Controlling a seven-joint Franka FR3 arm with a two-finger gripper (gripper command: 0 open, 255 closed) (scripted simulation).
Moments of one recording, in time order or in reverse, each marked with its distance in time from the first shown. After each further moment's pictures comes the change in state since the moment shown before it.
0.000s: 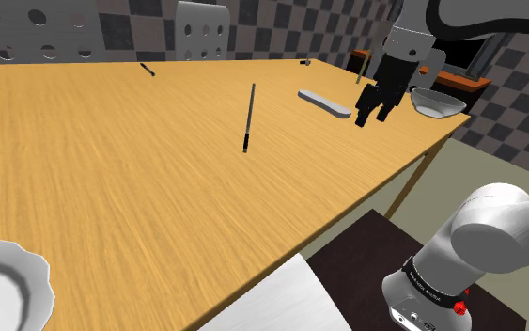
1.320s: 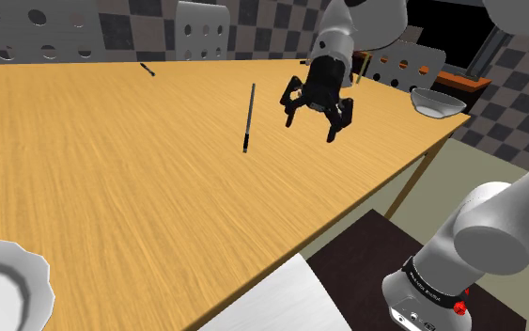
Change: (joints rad) arm 0.055 0.486 0.054 0.264 0.772 -0.267 0.656
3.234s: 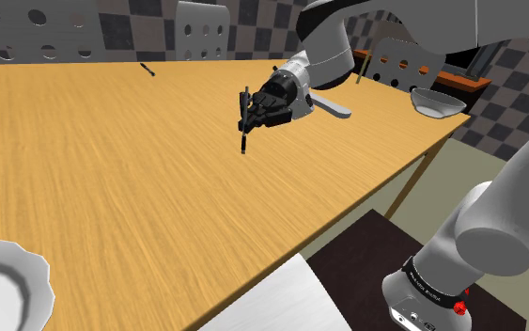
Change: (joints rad) arm 0.037 0.273 0.013 0.033 0.512 0.093 0.218
